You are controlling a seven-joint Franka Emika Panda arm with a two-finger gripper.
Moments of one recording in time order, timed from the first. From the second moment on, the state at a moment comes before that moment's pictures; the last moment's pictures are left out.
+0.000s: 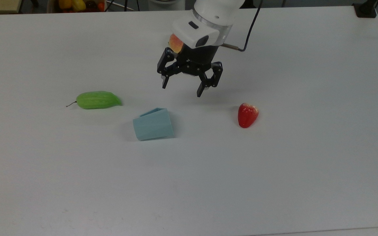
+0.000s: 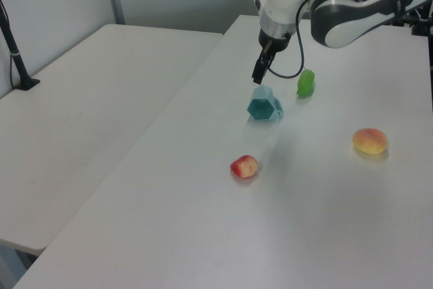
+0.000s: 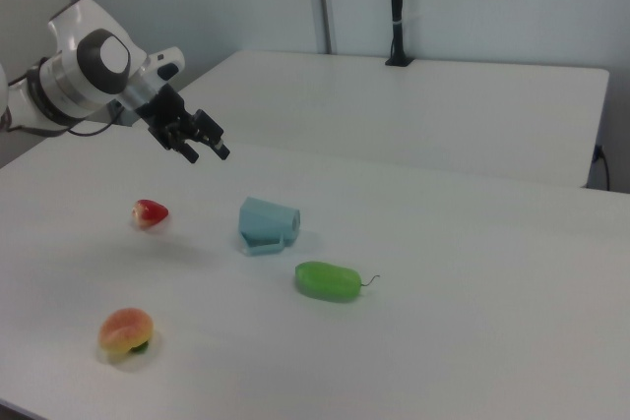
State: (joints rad) arm 0.25 0.30 0.04 -1.65 -0.51 2.16 0.50
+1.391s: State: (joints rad) arm 0.23 0.53 -0.03 -1.65 -0.89 2.24 0.73
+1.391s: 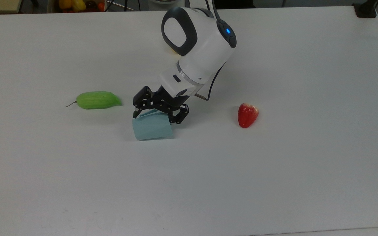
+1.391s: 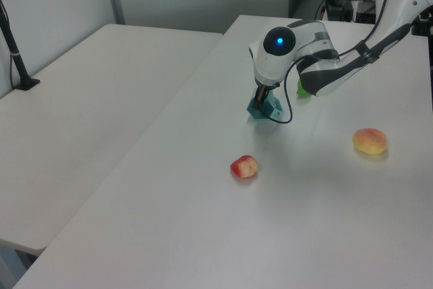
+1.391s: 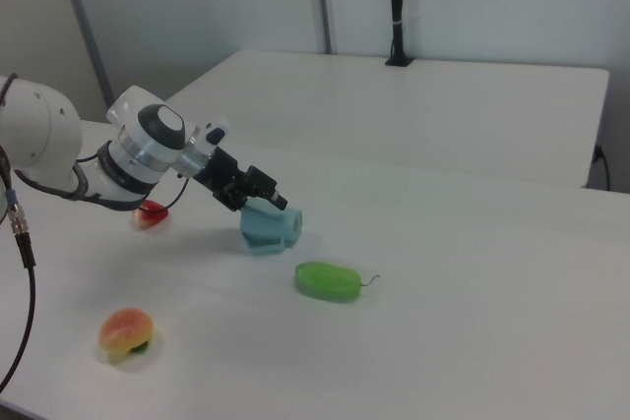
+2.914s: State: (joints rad) arm 0.15 0.40 -0.04 -1.62 -0.24 2.28 0.31
